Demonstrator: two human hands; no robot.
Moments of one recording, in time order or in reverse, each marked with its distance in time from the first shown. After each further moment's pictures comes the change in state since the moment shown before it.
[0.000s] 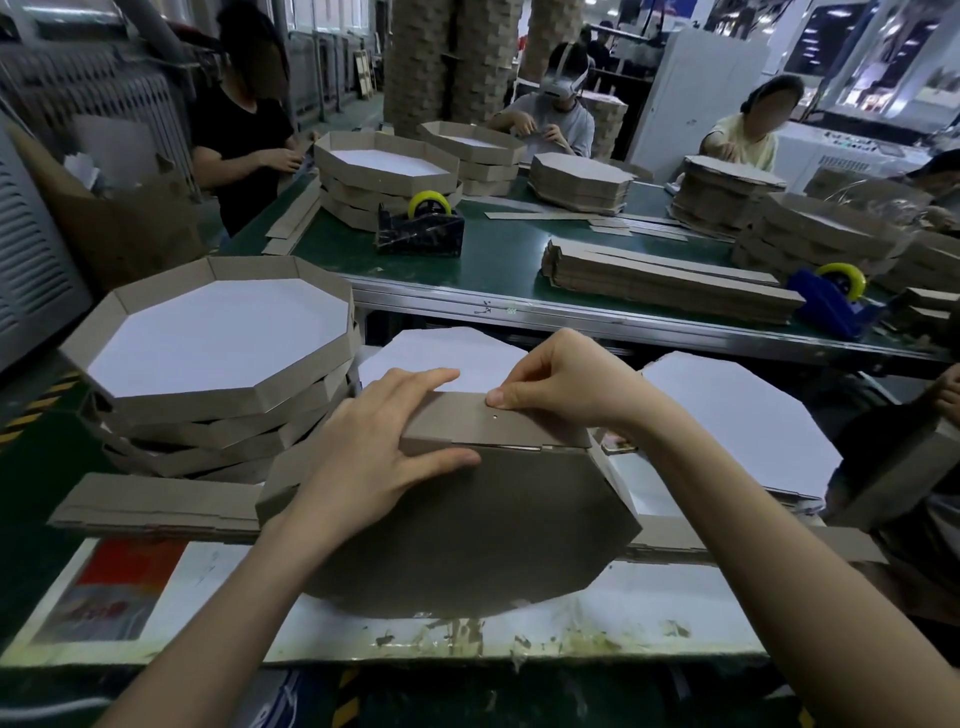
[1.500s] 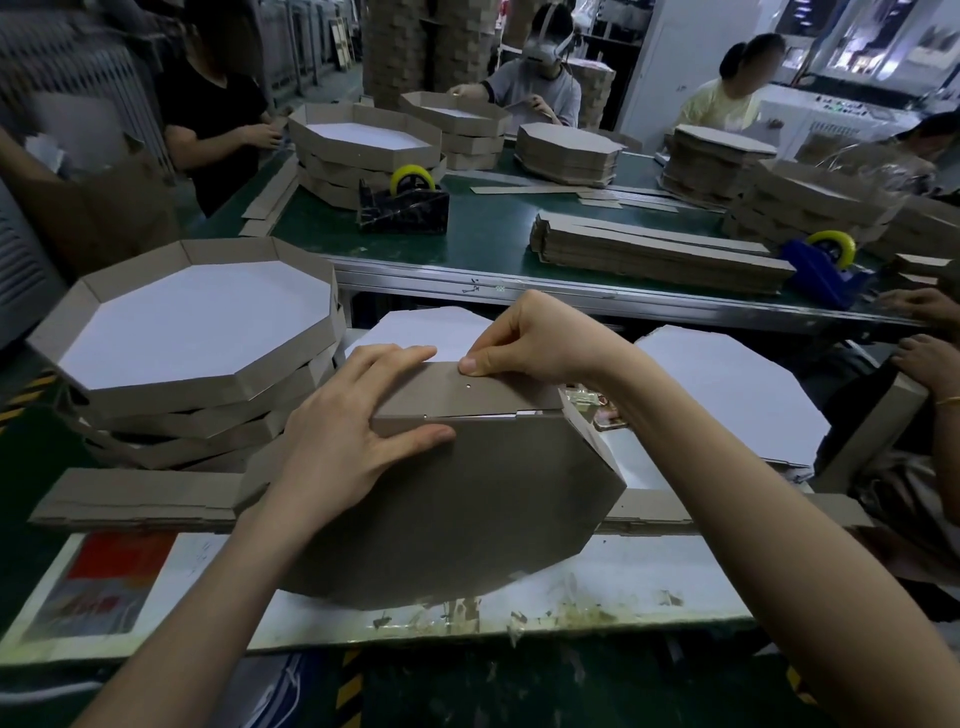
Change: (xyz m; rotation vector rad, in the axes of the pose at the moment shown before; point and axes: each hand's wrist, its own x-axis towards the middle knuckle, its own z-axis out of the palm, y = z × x) left_hand -0.001 -0.003 -0.003 -0.031 0.030 -0.026; right_hand 0.021 -0.001 0.000 0.048 -0.057 -0.028
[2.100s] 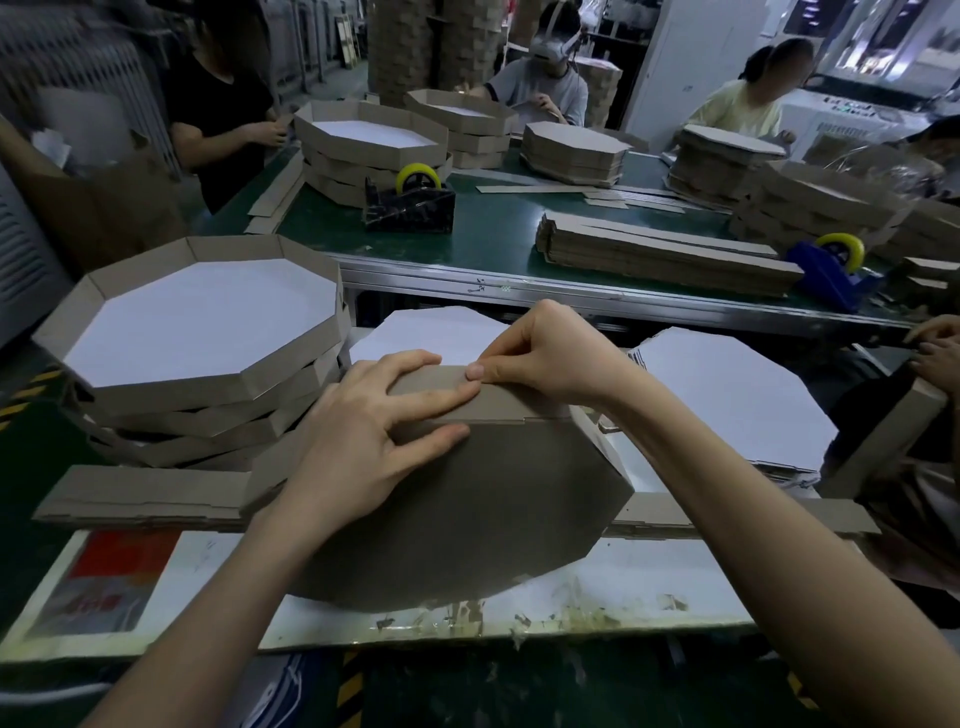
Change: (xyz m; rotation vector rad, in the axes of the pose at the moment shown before) left_hand 0.001 0.006 -0.001 0.024 -0.058 0.088; right_hand -0.006 0.005 0.010 -0.078 0.105 -0.018
